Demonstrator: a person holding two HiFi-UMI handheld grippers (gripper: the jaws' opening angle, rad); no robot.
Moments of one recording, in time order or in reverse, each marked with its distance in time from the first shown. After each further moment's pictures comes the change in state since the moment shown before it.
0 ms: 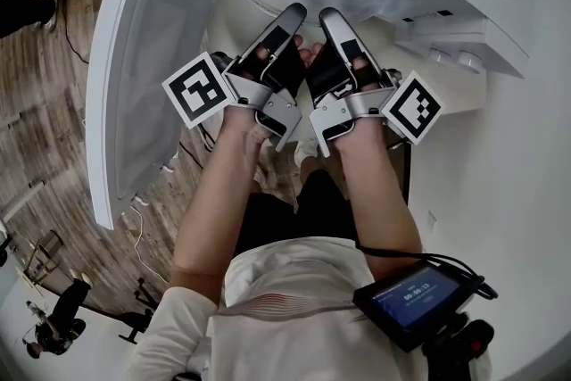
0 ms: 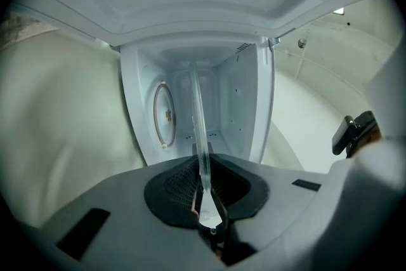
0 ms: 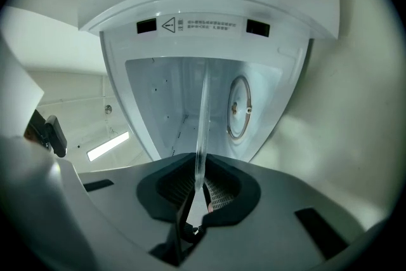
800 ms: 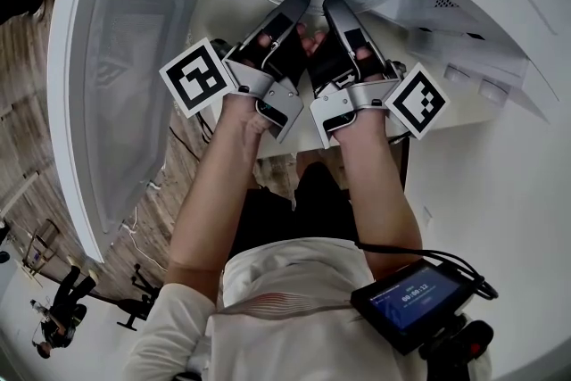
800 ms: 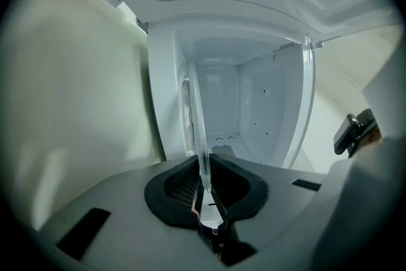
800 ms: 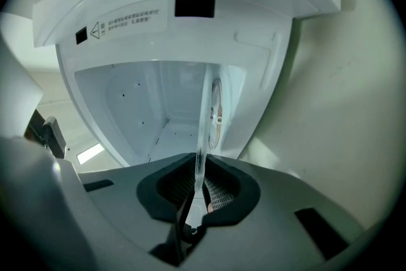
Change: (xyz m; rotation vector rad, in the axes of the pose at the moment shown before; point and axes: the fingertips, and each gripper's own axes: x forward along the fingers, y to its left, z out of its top) left arm -0.001 0.009 -0.002 -0.014 0.006 0.025; right arm -0.002 -0.010 -0.002 0.008 -0.012 -0.046
